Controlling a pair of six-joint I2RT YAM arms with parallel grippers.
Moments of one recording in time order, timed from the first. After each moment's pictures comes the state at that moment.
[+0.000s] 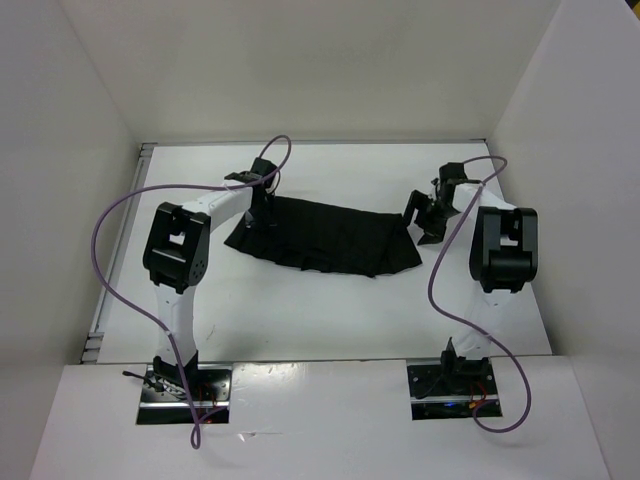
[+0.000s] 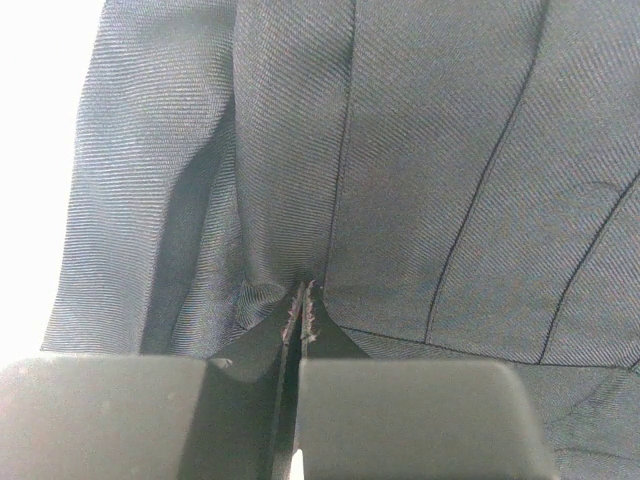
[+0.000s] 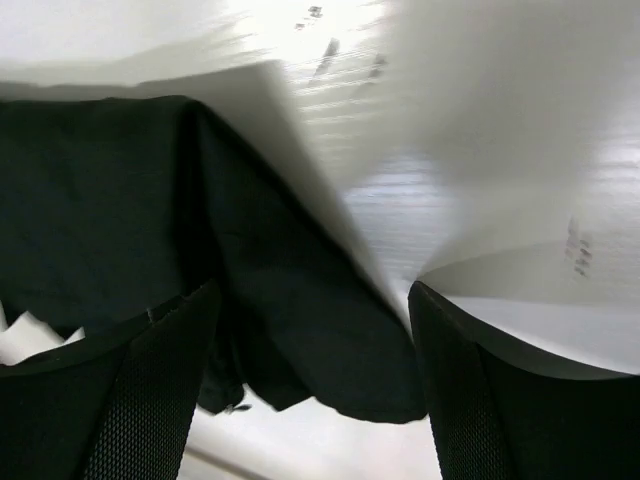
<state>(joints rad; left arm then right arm) -0.32 2.09 1.56 -0.66 -0.09 -0.34 -0.06 1.95 1.32 -0.64 -0.33 0.36</state>
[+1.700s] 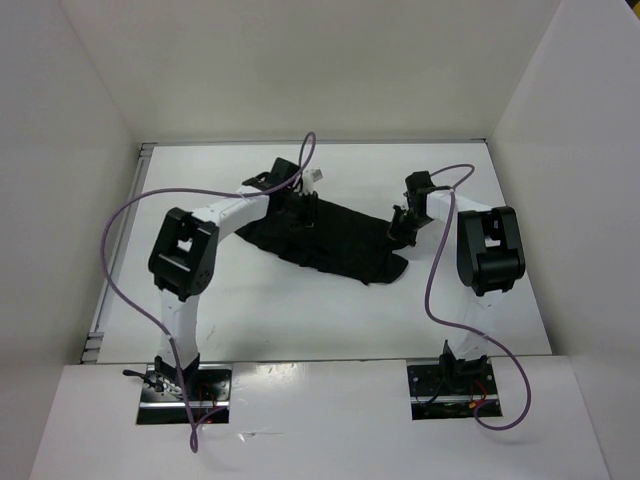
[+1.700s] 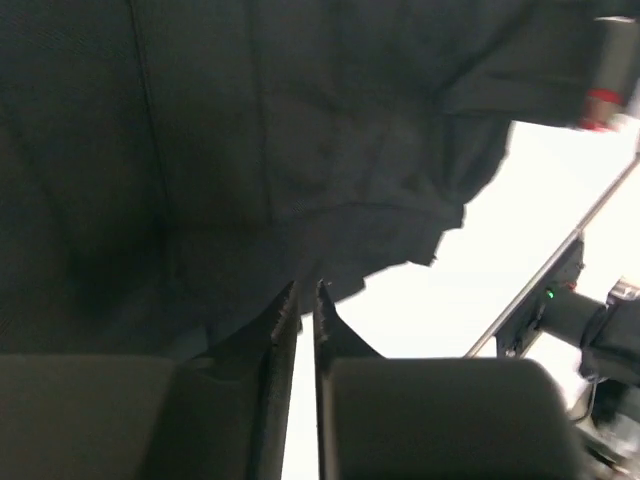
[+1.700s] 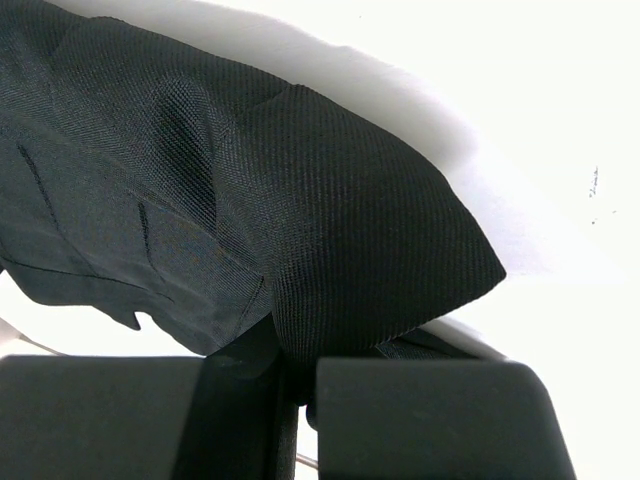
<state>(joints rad) -0.44 2.01 1.53 -0.46 0.55 -0.39 0.12 1.94 1.25 -0.61 -0.34 0.51</state>
